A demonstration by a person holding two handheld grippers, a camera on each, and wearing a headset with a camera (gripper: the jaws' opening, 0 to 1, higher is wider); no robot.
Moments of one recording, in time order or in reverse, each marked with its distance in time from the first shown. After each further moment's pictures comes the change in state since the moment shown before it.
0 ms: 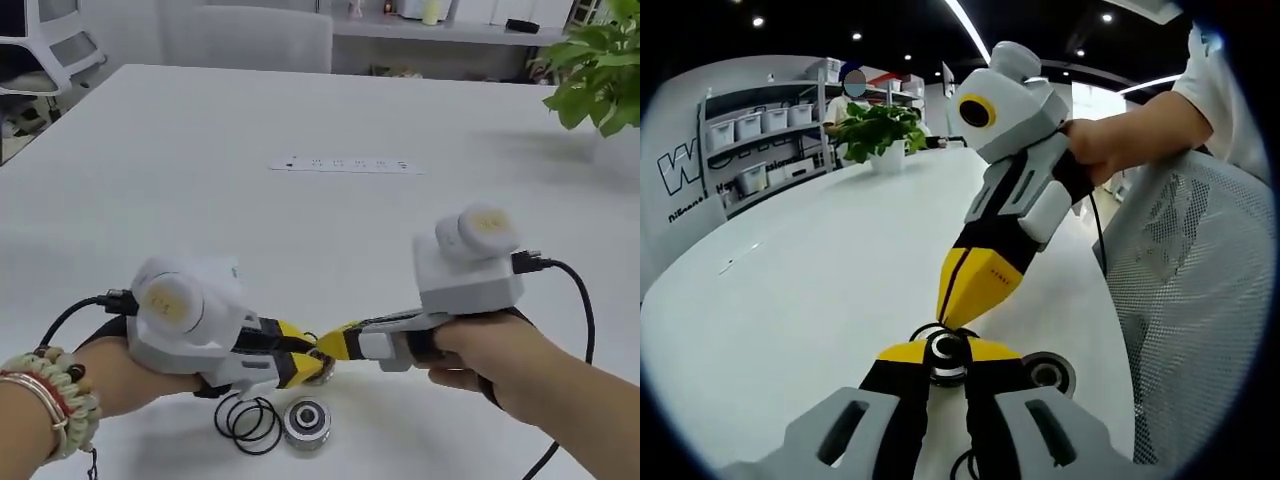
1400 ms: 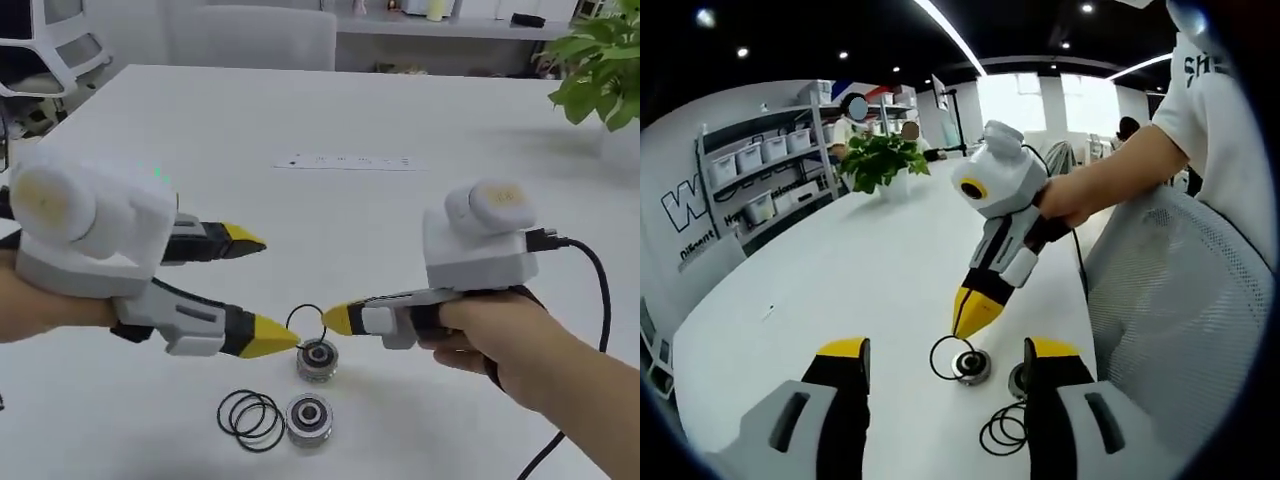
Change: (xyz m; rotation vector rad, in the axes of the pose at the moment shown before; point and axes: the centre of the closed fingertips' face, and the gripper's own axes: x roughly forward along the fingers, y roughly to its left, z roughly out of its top) left arm -0.083 0.007 0.065 0.117 -0.008 0.049; right arm -0.011 0.002 0.023 0.019 -0.057 -0.035
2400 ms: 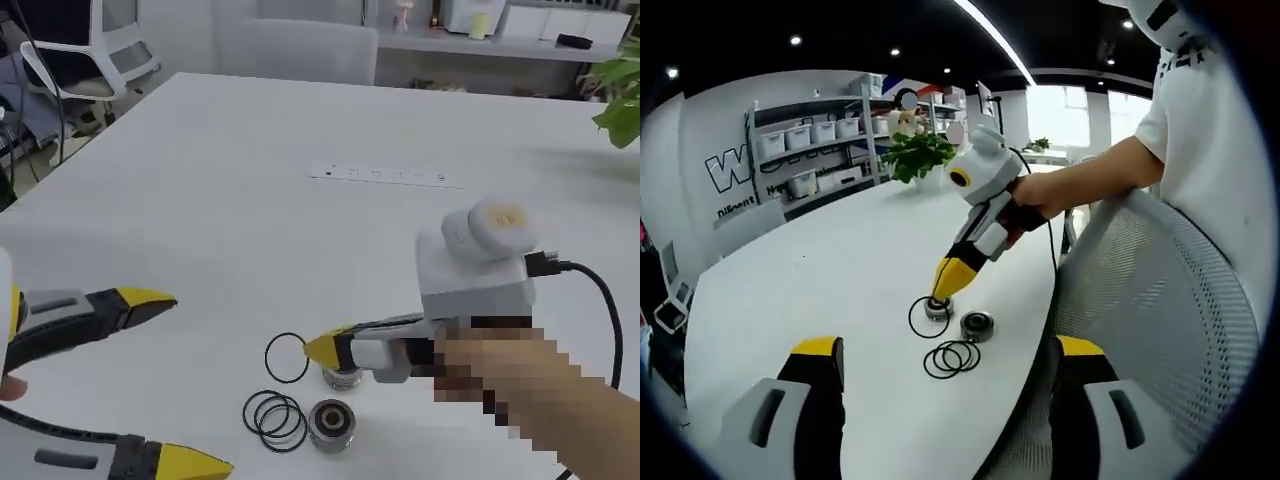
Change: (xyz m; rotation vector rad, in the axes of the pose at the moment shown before) left arm -0.077 -0.057 -0.046 -0.166 -0.002 0.163; right arm 0.016 0.060 -0.014 -0.087 0.065 0.149
